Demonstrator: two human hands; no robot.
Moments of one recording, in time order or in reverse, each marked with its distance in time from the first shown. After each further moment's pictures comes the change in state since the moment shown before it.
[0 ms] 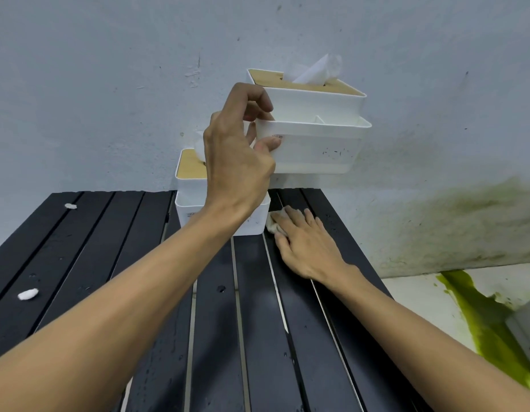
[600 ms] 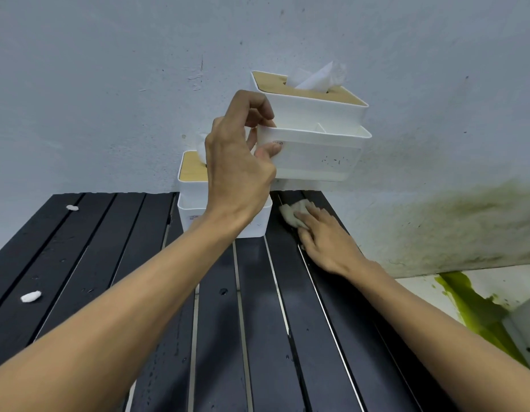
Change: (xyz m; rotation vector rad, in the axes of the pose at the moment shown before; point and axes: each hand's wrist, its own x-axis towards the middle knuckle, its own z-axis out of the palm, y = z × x) left_hand -0.002 0.002 -0.004 -0.010 -0.011 -0.006; right_hand 0.004 0.040 -0.012 0.044 0.052 -0.023
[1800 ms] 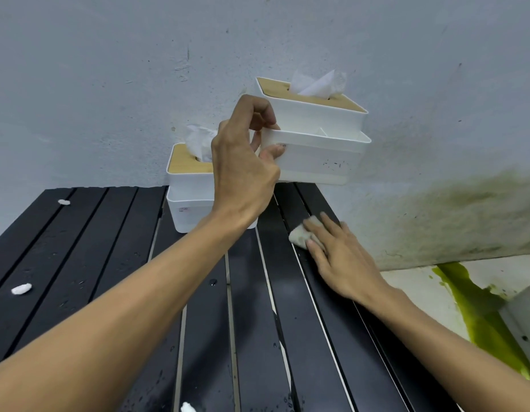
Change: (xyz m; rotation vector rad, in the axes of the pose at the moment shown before) left_hand -0.013 0.001 0.023 -0.001 -0.025 -0.027; right_hand -0.065 0.008 -0.006 0.005 0.021 0.073
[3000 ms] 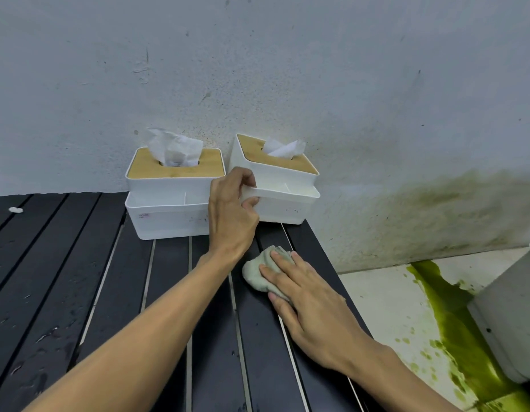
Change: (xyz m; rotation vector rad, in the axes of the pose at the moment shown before) left_hand -0.053 -0.061 0.056 0.193 -0.074 -0.138; right_hand -0.066 -0.019 -0.011 0.060 -0.113 -0.171
